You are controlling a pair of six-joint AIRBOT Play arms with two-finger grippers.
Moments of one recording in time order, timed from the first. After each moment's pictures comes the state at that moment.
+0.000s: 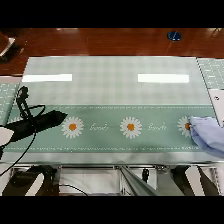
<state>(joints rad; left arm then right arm) -0.04 -0.55 0.42 0.96 -0.85 -1.56 -0.95 -0.78 1.11 -1.65 1.80 1.70</state>
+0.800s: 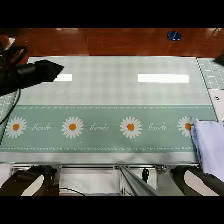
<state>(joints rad) -0.18 -0.85 1.02 1.02 -0.81 -1.43 -0.21 -1.10 1.45 -1.26 1.30 1.59</state>
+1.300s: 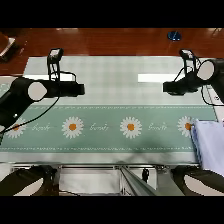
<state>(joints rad) -0.36 -1.12 0.97 1.43 -0.75 -1.73 0.11 -1.25 1.15 -1.54 1.14 1.69</state>
